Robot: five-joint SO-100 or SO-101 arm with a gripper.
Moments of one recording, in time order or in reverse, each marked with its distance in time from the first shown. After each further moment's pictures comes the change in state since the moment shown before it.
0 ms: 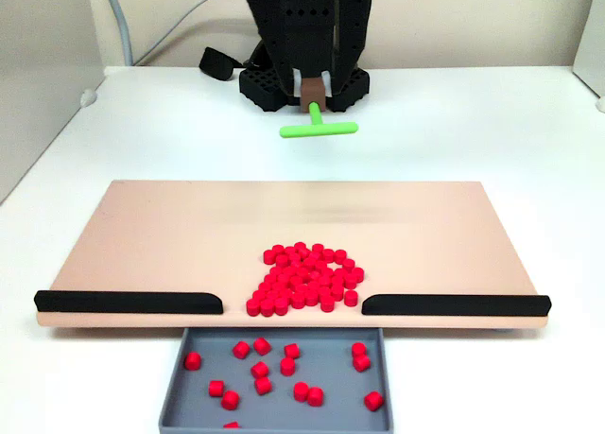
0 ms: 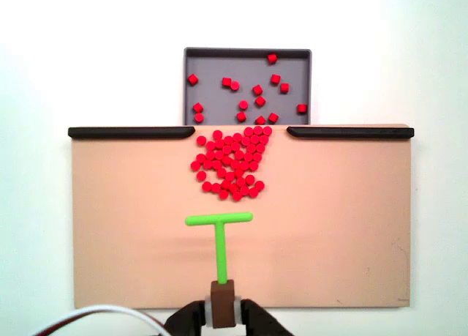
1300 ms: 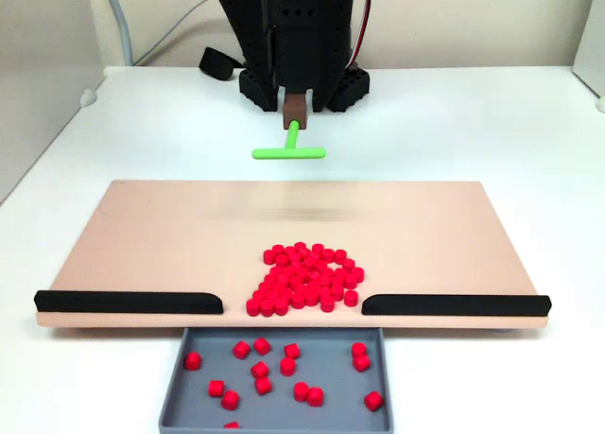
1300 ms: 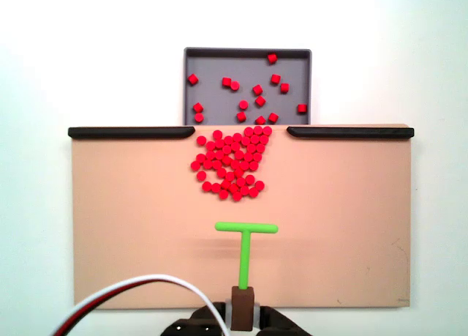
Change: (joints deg) arm 3.0 -3.0 1.5 -0.2 3.4
